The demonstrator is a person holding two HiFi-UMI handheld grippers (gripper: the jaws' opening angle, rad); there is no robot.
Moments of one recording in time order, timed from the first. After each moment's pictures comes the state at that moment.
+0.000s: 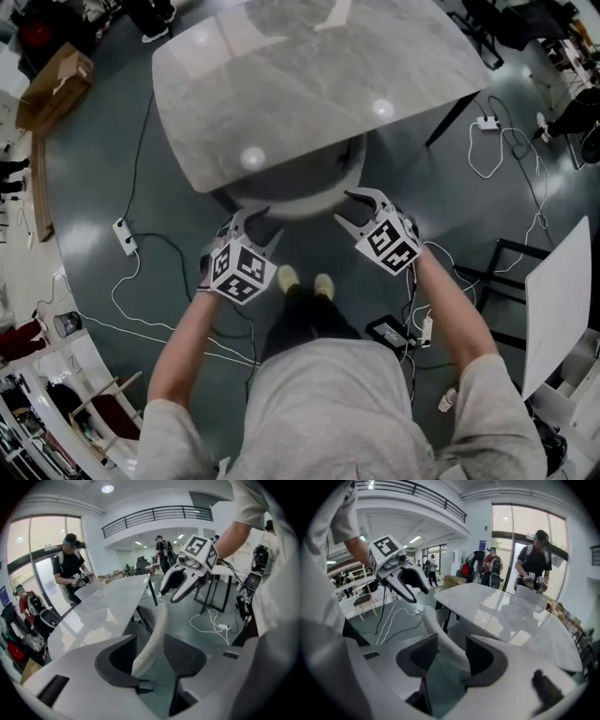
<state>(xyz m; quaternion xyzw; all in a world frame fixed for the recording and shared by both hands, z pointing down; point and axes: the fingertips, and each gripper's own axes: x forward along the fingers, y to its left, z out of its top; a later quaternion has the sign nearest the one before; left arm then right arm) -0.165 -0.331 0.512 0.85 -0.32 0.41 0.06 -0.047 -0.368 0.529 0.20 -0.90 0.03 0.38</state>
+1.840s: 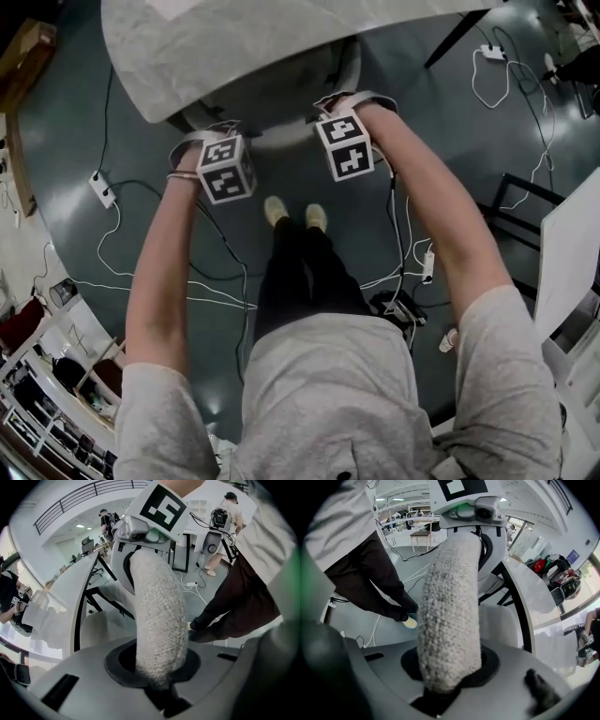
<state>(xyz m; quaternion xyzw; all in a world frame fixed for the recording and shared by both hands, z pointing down) -0.130 -0.317 0.645 0.81 -0.05 0.58 -0.04 -0.050 -0.338 0.666 -0.13 -0.77 -0.21 0.59</state>
